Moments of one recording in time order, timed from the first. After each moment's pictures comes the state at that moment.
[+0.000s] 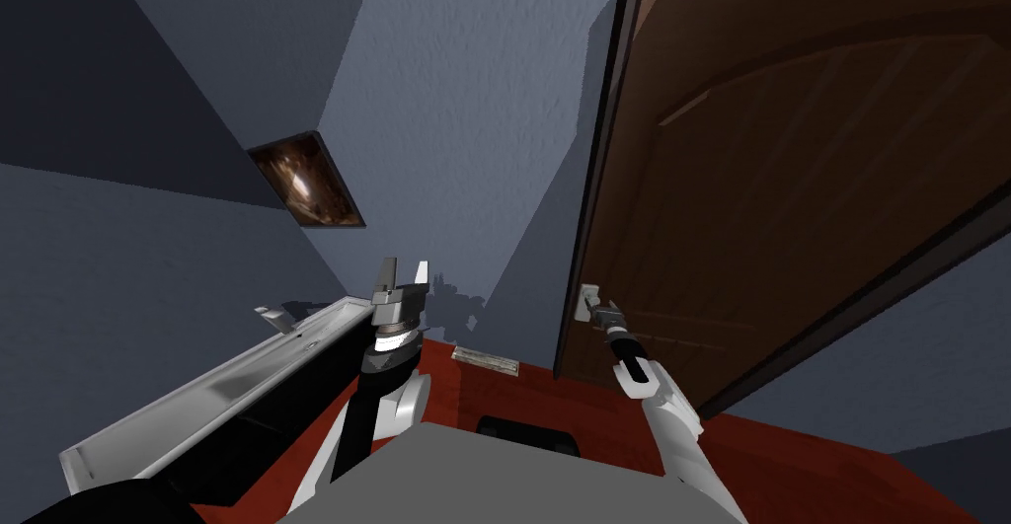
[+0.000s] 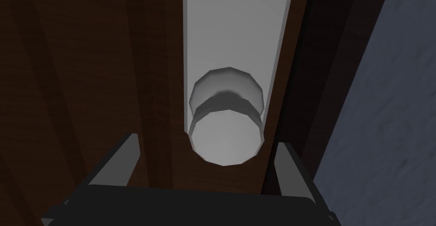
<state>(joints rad) -0.24 -0.06 -0.54 -1.01 0.86 -0.49 0.83</state>
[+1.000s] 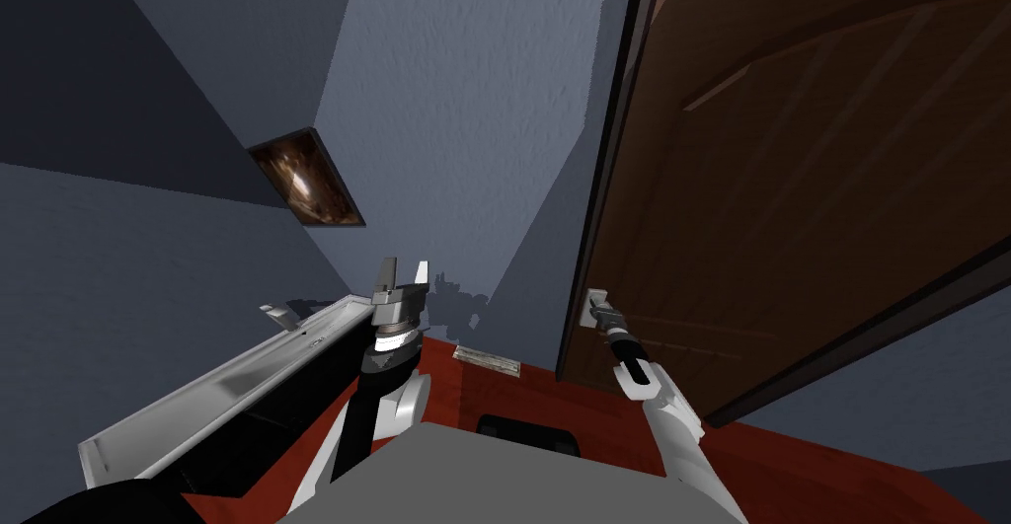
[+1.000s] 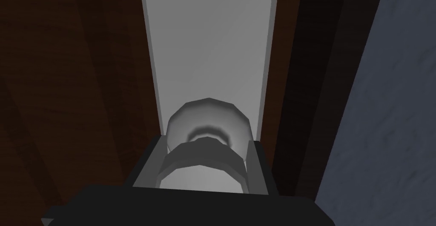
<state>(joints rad) -0.23 -0.06 -0.54 -1.00 0.83 -0.49 0.80</state>
